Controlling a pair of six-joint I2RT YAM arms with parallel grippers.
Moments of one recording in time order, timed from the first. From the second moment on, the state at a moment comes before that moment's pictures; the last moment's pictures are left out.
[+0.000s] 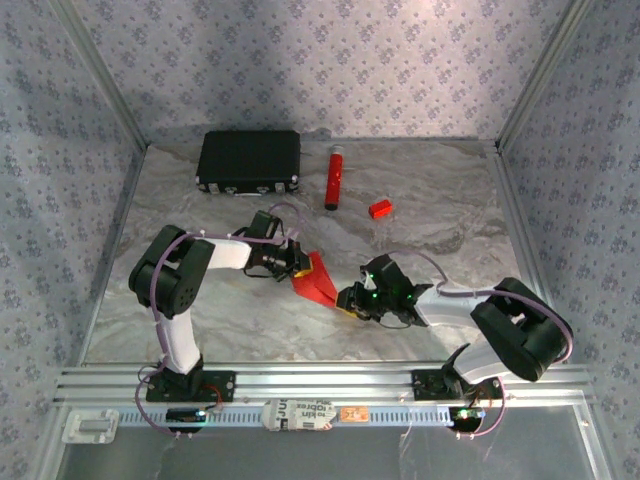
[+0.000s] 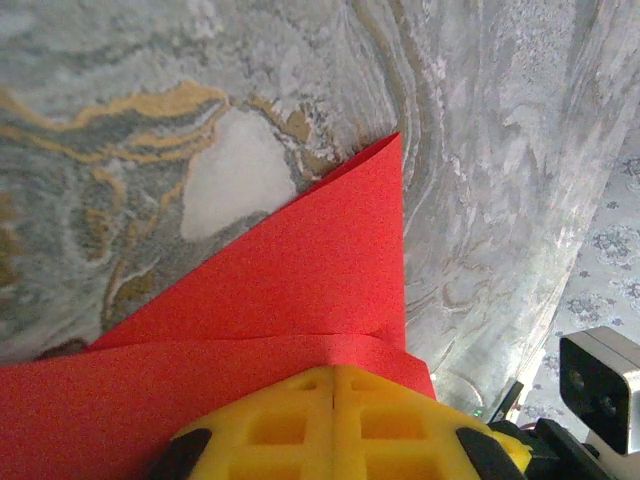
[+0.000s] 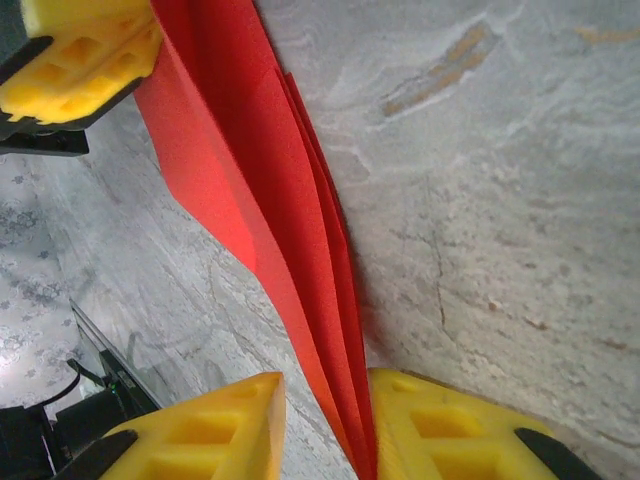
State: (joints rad) left arm -0.49 1.87 0.87 0.00 0.69 -0.84; right arm 0.72 1.43 0.42 0.20 -0.43 1.08
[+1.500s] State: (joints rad) left arm -0.51 1.63 0.93 -0.20 0.66 -0.82; right arm 0.75 1.19 0.60 -0.21 -0.19 0.79
